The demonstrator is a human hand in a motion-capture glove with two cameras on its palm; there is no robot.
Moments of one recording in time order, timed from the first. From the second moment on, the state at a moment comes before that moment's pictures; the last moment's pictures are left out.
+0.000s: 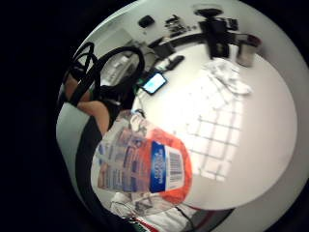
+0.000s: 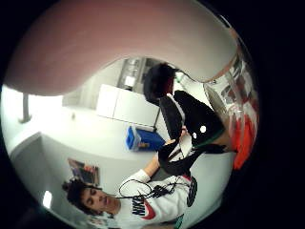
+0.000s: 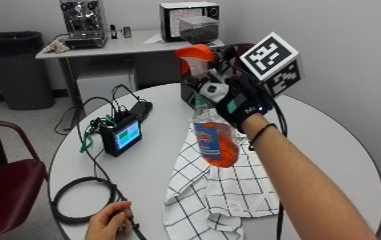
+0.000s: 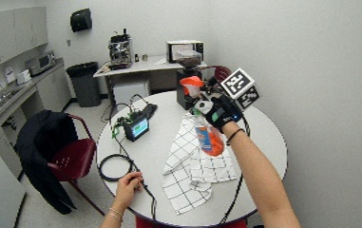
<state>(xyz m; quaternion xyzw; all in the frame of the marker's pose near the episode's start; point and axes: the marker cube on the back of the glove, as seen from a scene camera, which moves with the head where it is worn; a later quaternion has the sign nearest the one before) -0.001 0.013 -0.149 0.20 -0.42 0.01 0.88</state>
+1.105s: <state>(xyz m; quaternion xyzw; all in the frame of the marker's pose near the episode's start) -0.075 -0.059 0.033 0.19 -0.47 -0.09 0.86</state>
